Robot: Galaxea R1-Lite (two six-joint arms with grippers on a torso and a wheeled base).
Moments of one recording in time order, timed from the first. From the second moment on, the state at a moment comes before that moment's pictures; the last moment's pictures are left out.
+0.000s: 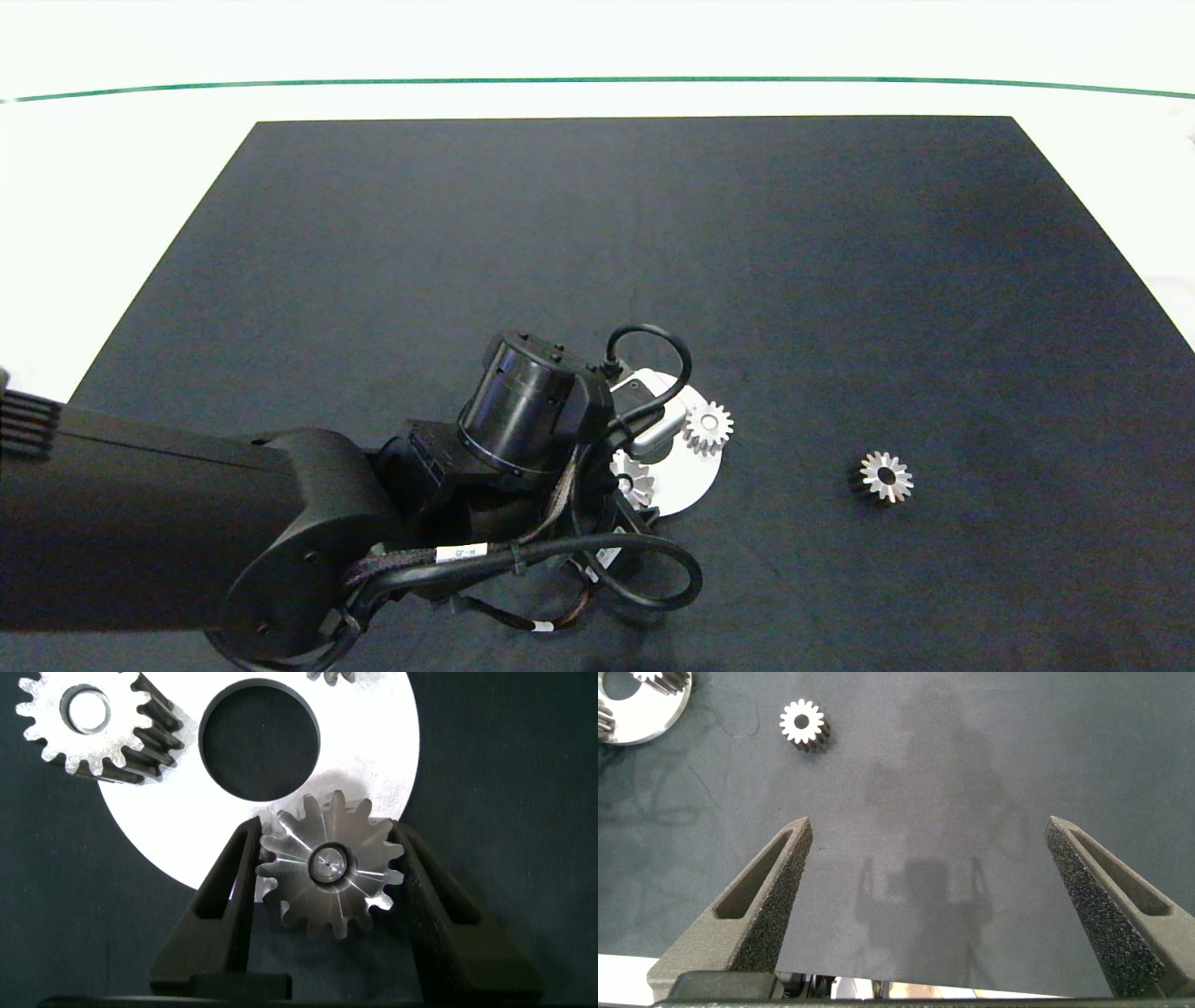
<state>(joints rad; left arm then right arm) -0.85 1.79 -1.00 -0.19 0.13 0.29 0.06 0.58 -0.64 0.40 -0.01 -0.03</state>
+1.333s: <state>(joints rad) -0.87 1.71 -1.00 -0.16 0.13 0.29 0.06 0.57 -0.65 0.40 -0.02 -0.04</state>
